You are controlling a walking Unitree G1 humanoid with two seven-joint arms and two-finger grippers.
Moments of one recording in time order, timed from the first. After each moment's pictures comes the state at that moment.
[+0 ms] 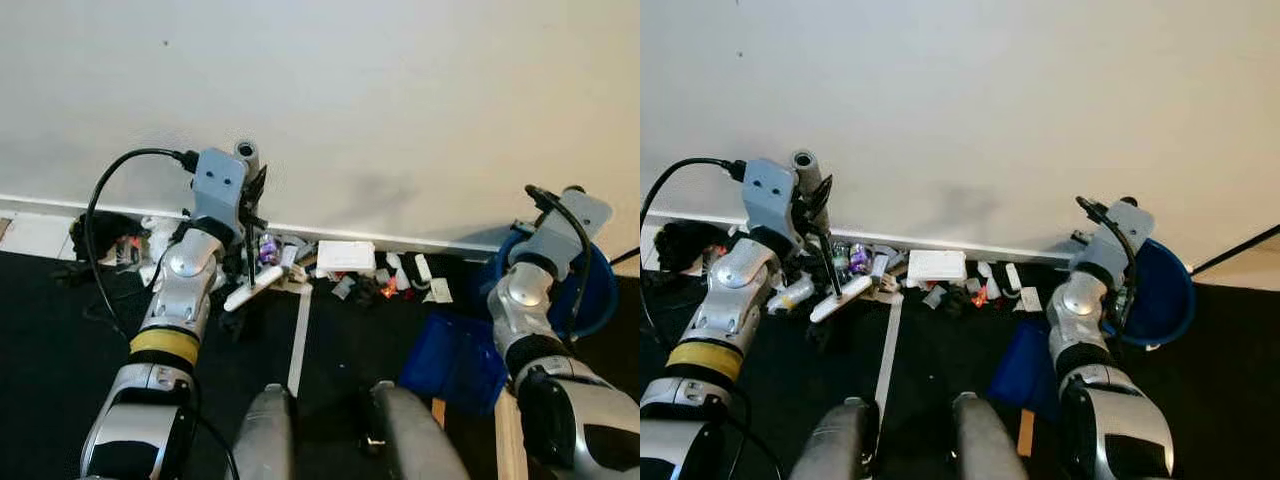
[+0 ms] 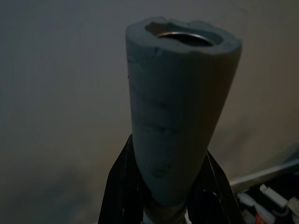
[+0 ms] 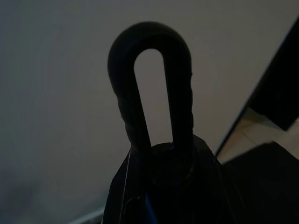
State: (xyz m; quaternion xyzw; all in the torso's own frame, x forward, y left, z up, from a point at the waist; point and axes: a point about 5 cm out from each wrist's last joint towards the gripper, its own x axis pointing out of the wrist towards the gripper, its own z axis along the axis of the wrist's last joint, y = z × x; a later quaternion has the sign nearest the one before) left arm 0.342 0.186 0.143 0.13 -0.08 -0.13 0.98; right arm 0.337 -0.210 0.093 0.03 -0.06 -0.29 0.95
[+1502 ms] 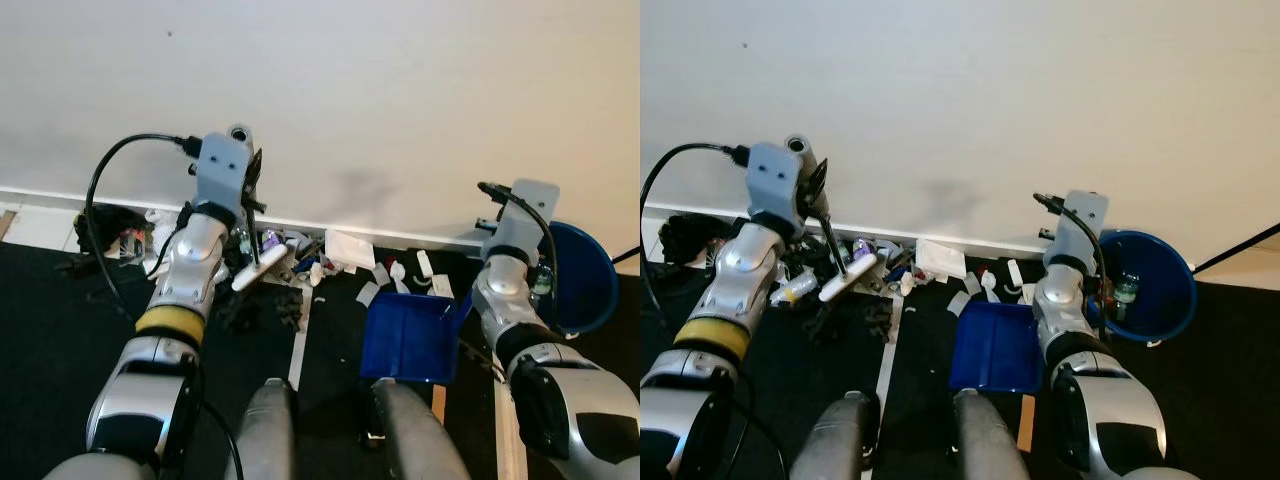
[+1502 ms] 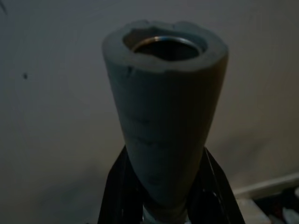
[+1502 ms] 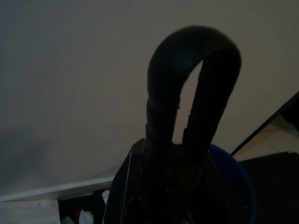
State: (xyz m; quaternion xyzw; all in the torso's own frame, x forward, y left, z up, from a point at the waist) left arm 0.366 0.183 0.147 0.18 -0.08 -0.08 0.98; right arm 0.347 -0.194 0.084 -0.05 0.02 -0.23 0.97
